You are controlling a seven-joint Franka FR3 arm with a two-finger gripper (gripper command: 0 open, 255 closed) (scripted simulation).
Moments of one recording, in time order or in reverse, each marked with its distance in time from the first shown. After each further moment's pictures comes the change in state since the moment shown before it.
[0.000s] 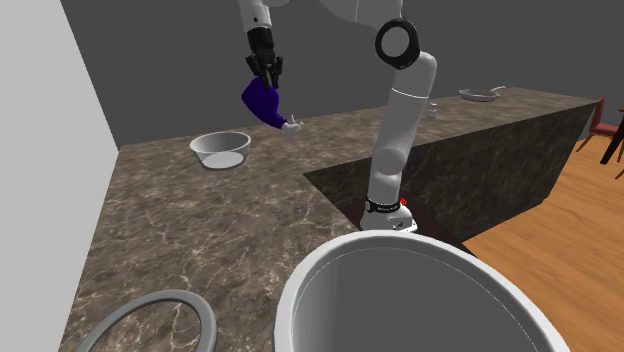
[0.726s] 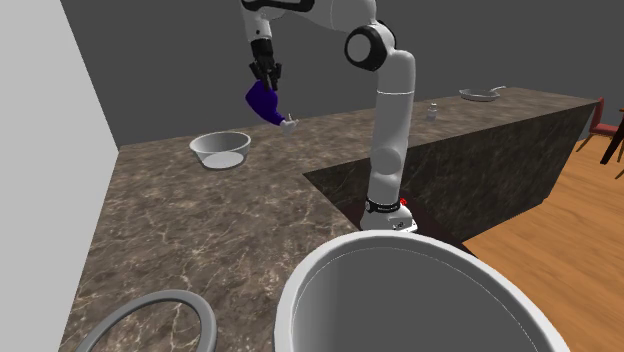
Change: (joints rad) arm -0.108 0.227 -0.131 0.186 -0.059 -0.009 -0.263
